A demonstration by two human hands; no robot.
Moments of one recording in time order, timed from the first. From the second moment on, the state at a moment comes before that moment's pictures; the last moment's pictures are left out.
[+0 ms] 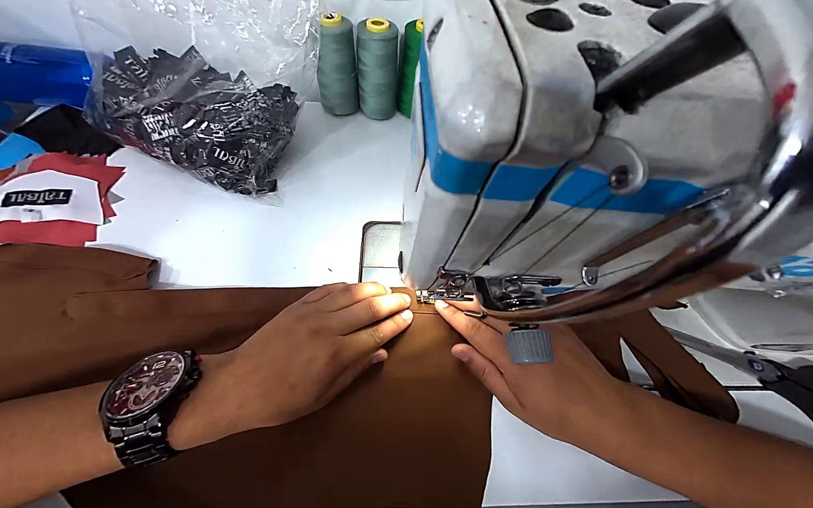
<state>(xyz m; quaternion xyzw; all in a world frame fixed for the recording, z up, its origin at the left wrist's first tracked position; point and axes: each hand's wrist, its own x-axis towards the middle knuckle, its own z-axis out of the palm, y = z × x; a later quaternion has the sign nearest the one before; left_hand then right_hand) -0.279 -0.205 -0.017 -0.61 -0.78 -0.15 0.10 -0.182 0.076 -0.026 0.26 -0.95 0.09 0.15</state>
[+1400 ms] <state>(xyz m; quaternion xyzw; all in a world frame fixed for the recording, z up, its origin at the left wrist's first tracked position) -0.282 -0.203 -0.017 -0.60 -0.78 -0.14 0.09 -0.188 0.082 -0.018 0.26 -0.95 0.08 0.18</state>
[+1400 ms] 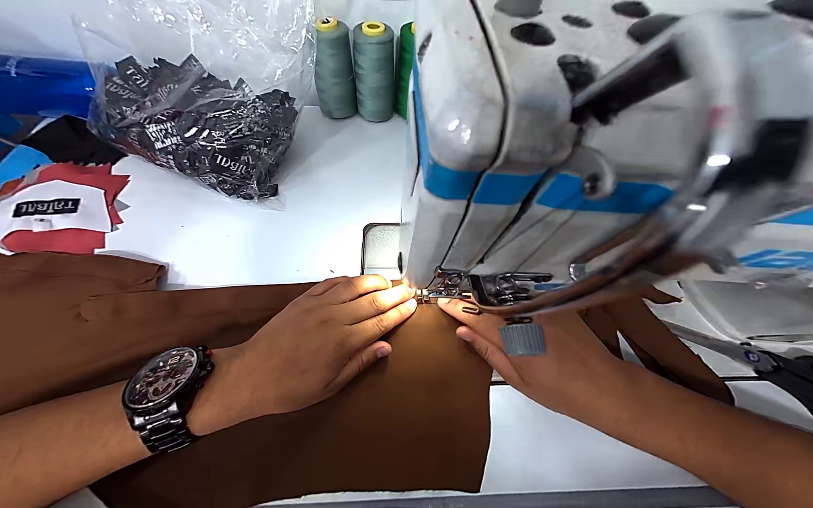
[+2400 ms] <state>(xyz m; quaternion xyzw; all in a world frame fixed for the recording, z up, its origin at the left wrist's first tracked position) -0.094 -0.291 0.084 -0.57 -0.76 -0.32 -0.08 0.159 0.152 0.095 0.09 -0.93 0.33 0.14</state>
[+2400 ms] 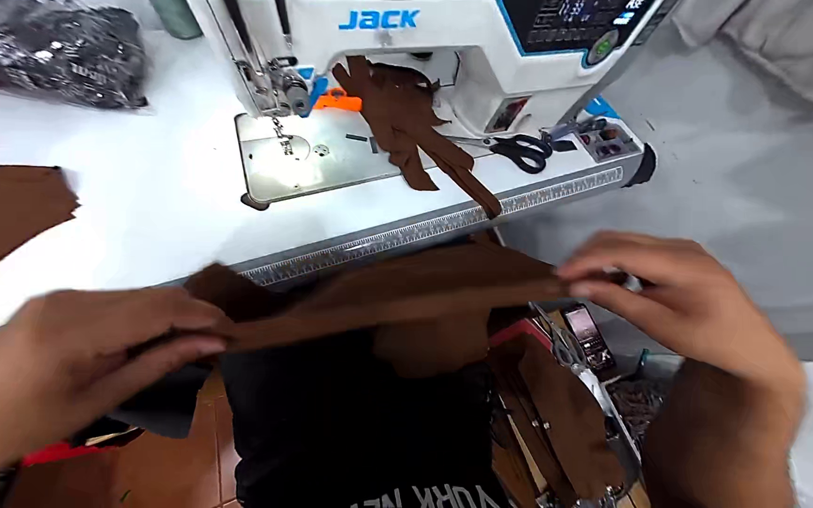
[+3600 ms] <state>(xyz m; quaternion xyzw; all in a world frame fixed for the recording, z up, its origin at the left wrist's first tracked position) -0.057 -0.107 -0.148 -0.47 -0.78 -0.38 -0.15 0.073 0.127 -0.052 0.02 -0.98 0.22 0.04</state>
